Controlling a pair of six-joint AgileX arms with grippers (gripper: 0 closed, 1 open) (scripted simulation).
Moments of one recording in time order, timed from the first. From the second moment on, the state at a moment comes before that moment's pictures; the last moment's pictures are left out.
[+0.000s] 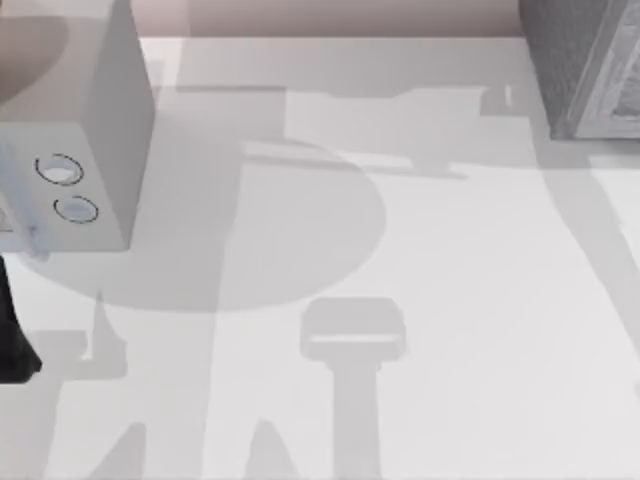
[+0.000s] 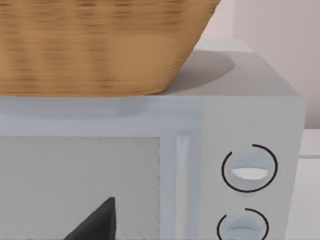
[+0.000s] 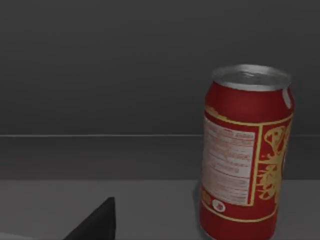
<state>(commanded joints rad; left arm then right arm) 0.00 0.00 0.00 0.00 0.00 0.00 0.18 1.40 1.67 -0.25 0.21 0.01</state>
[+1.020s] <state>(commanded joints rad) 0.00 0.00 0.00 0.00 0.00 0.00 0.14 1.62 1.87 -0.24 0.18 0.01</state>
